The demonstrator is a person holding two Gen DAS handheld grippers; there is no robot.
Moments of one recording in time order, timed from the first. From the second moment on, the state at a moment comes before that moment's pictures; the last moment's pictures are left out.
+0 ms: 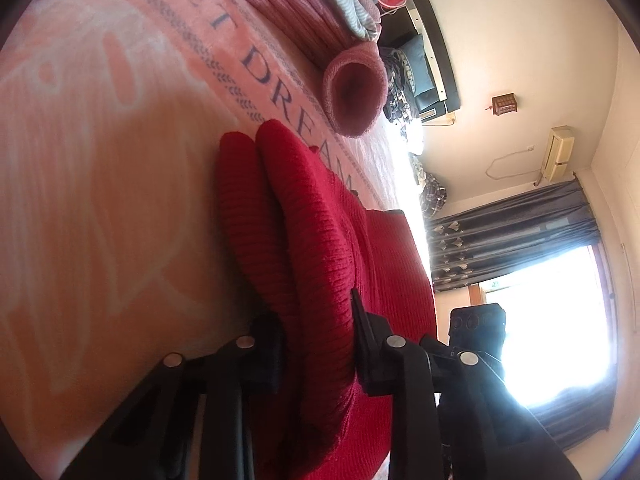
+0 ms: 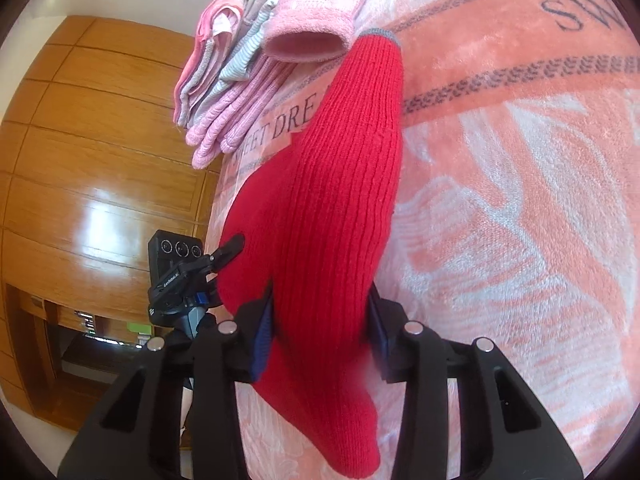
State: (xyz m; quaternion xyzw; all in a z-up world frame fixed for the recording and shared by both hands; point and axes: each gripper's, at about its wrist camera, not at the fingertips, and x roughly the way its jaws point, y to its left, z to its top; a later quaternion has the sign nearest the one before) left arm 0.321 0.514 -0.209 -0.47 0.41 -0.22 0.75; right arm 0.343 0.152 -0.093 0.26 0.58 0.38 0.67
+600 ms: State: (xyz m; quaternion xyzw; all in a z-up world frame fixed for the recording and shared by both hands) left arm 0.304 0.342 -0.222 -0.40 0.48 -0.26 0.74; right arm 0.288 -0.039 -0.149 0.28 0.62 0.30 0.67
